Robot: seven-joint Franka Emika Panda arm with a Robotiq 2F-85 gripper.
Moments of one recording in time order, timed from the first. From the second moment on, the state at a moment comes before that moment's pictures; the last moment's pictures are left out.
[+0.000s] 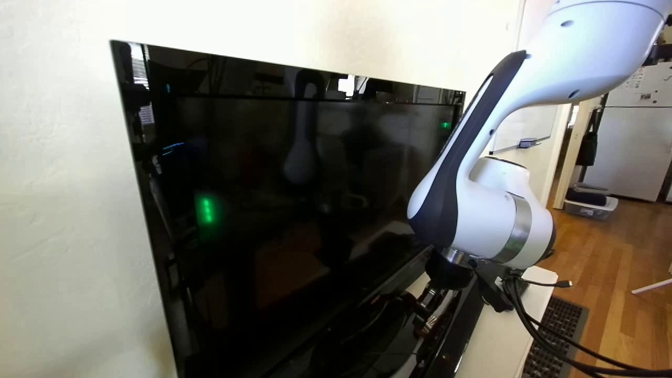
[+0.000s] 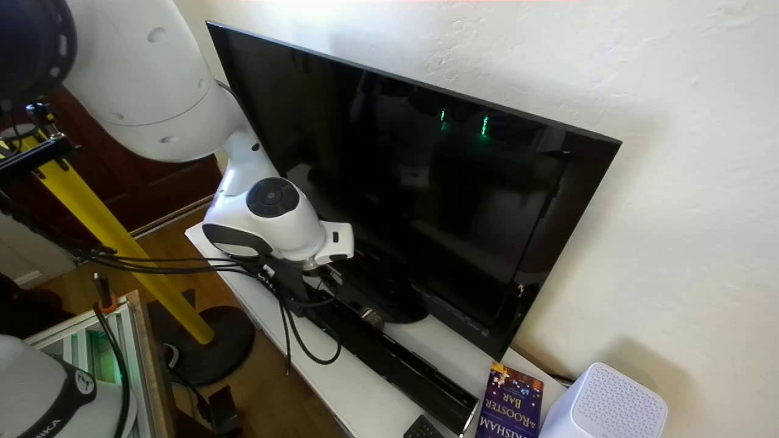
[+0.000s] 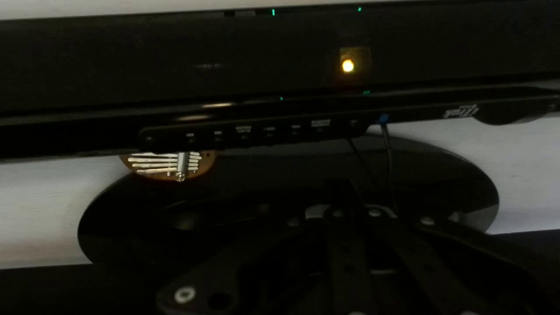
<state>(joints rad) -0.46 0.51 0.60 -2.57 0.79 3.31 -1.00</state>
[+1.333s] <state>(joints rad) -0.42 0.51 0.54 -2.59 0.79 3.29 -1.01</state>
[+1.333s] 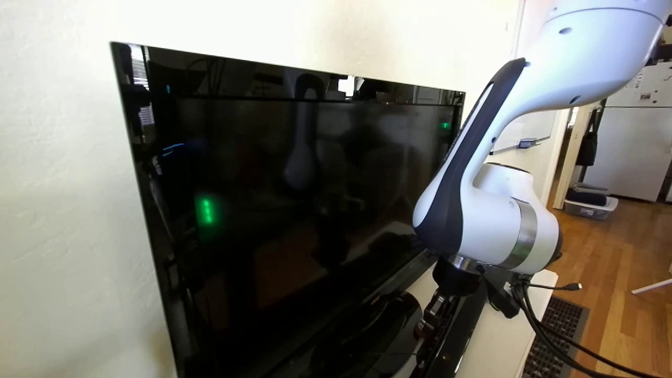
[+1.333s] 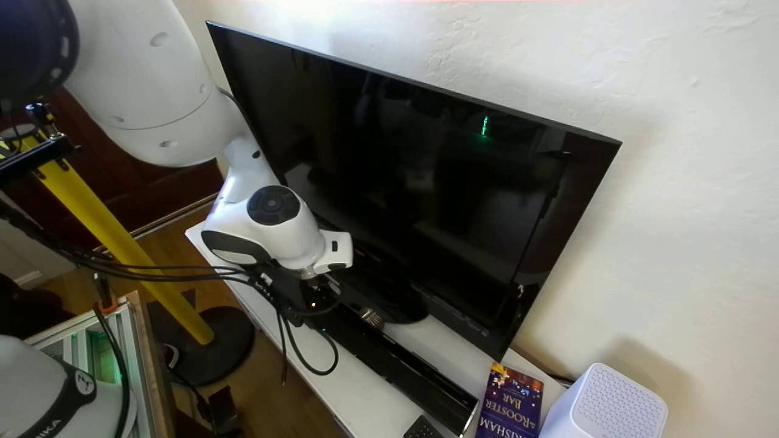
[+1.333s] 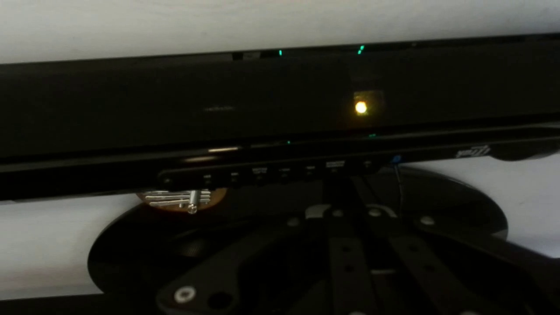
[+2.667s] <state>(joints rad) -0.30 0.29 0.40 -2.69 0.79 3.17 -1.01</state>
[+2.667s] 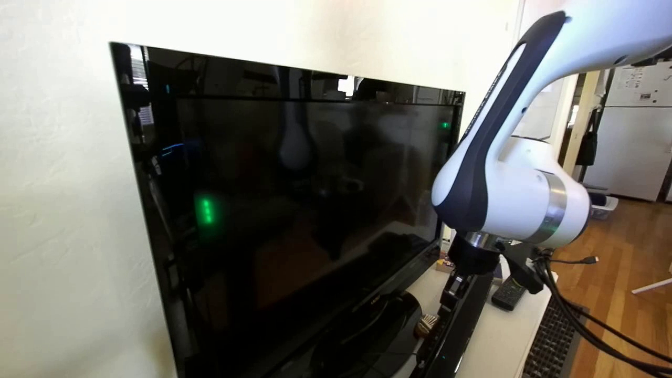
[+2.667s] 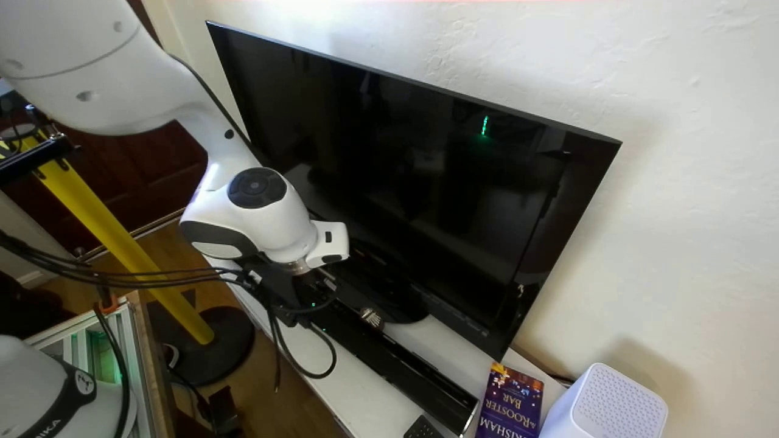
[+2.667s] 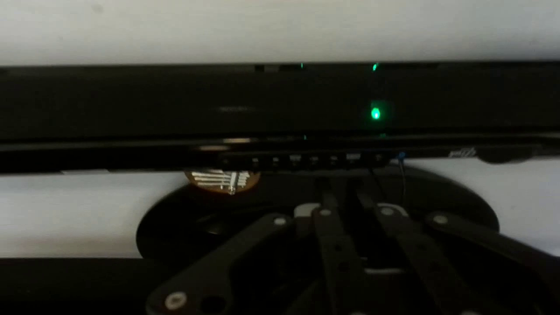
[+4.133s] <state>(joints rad) -0.01 -0.41 0.05 -2.74 -0.02 2.51 -0.17</state>
